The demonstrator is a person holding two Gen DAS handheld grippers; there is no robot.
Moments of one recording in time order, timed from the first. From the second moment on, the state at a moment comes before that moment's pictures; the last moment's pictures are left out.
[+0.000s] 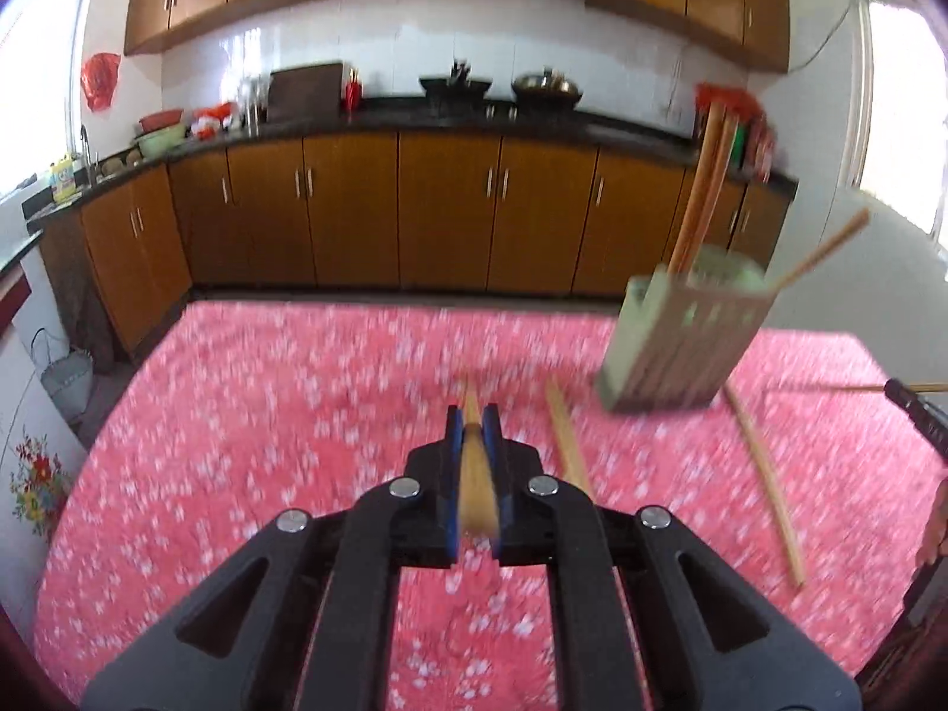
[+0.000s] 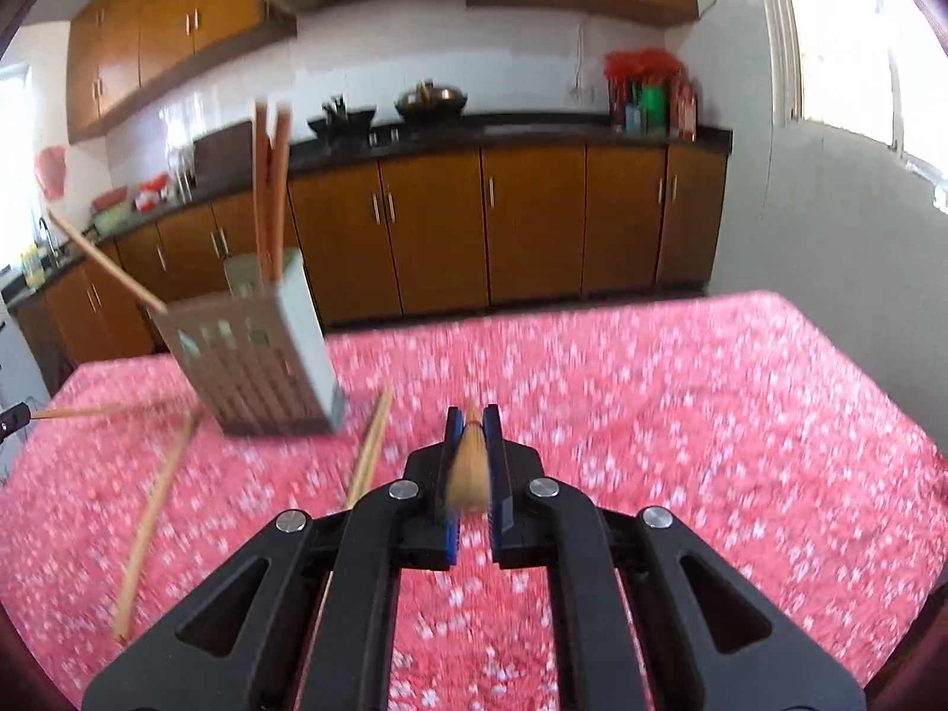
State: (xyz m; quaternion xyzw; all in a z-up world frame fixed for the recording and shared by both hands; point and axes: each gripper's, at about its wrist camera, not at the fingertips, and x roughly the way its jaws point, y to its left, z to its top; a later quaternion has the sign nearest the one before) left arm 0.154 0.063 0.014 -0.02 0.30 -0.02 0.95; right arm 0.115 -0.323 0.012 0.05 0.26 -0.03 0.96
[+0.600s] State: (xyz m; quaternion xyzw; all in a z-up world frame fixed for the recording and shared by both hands) left arm 0.133 0.020 0.116 -0.02 0.22 -0.13 0.97; right arm 0.098 -0.300 0.114 0.12 0.17 0.10 0.97
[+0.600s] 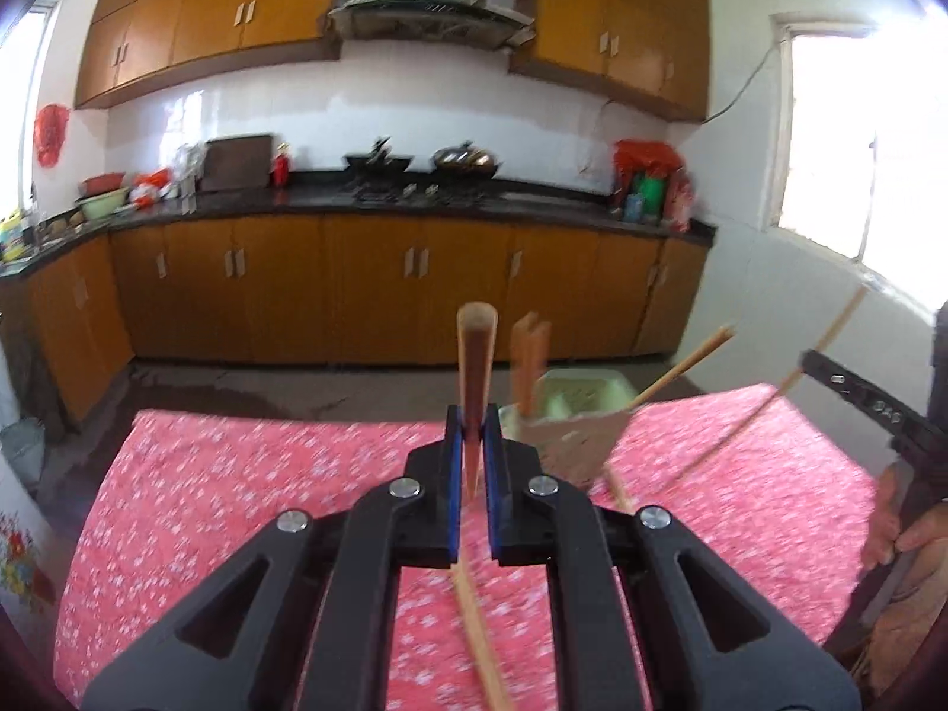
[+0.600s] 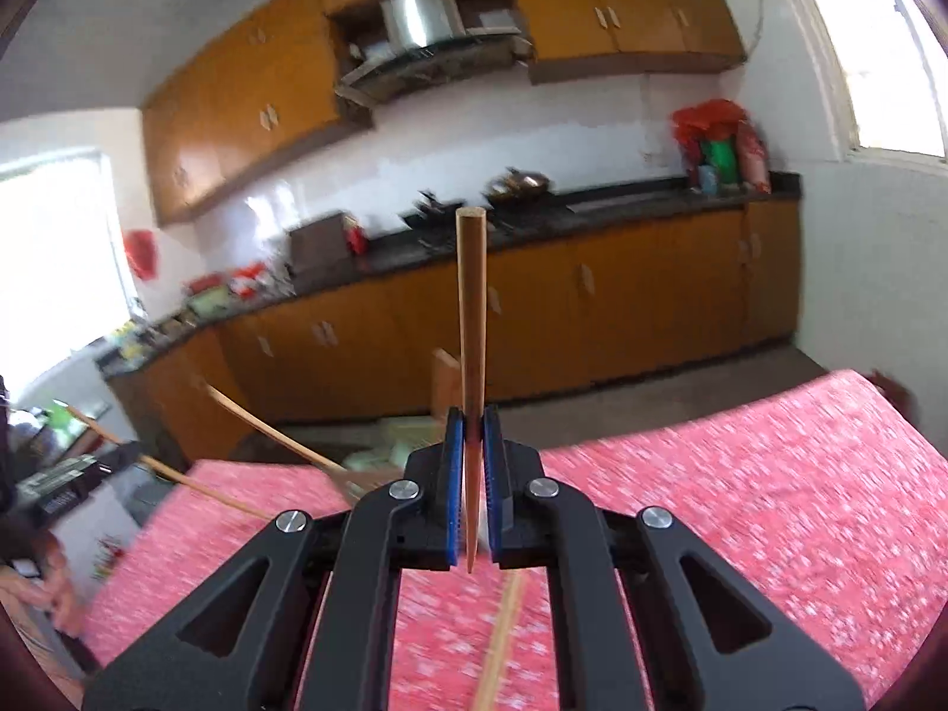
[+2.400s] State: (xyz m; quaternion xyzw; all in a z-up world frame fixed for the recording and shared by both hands) left arm 0.170 0.071 -0.077 -0.08 0.41 -0.04 0.91; right arm 0.149 -0.282 -0.081 0.13 0.44 0.08 0.88
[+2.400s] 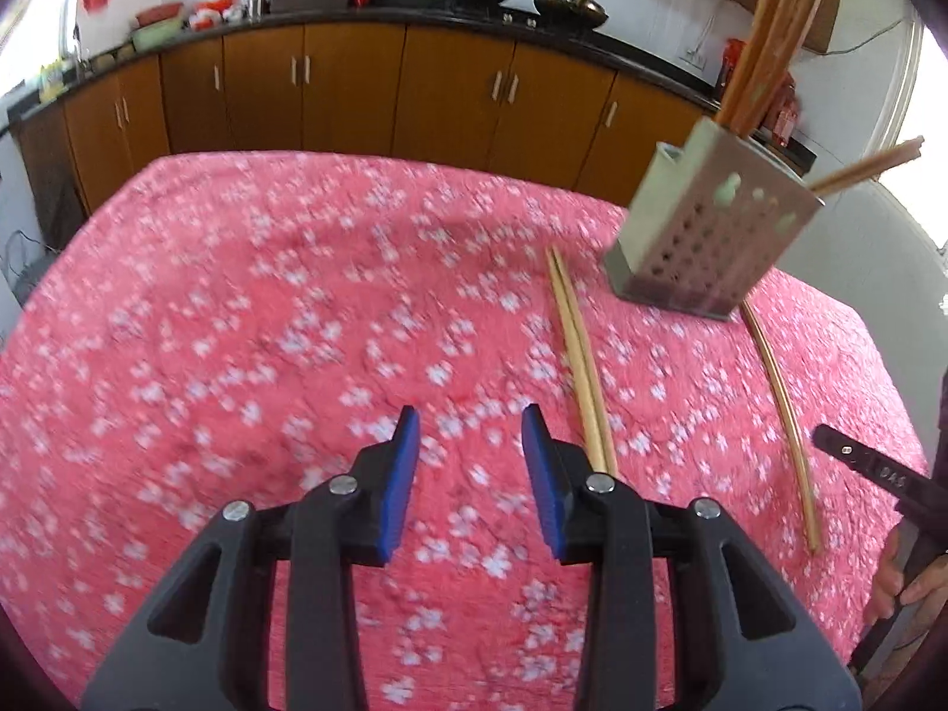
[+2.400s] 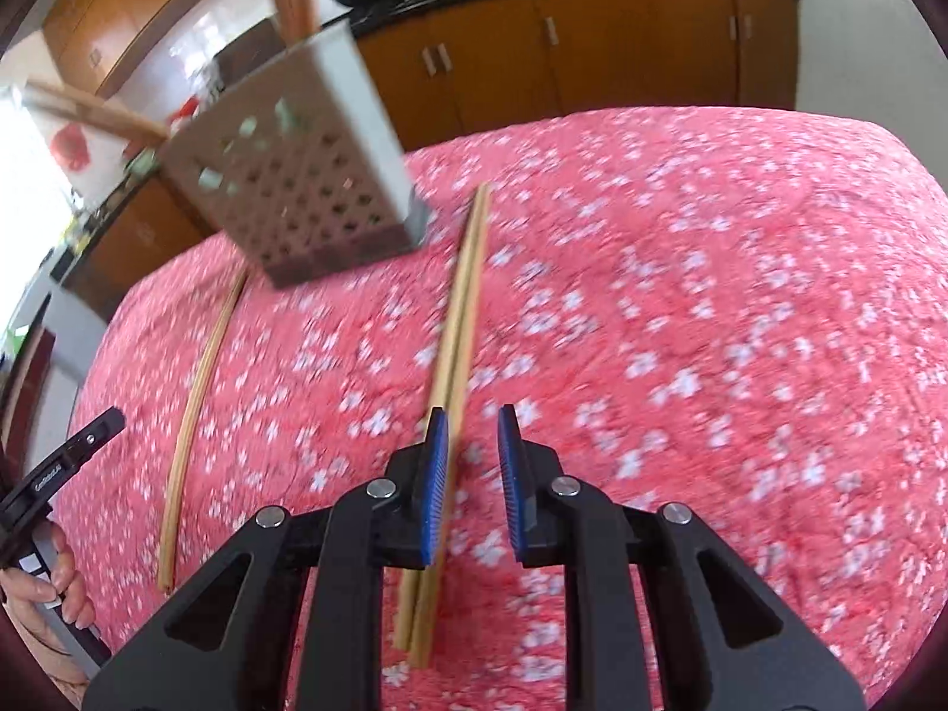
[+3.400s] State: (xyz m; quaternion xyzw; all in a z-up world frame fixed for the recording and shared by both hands) left arm 0.168 -0.001 -0.104 0.02 0.44 -0.08 0.89; right arm 0.144 -0.279 -0.092 0.06 0.44 0.05 0.90
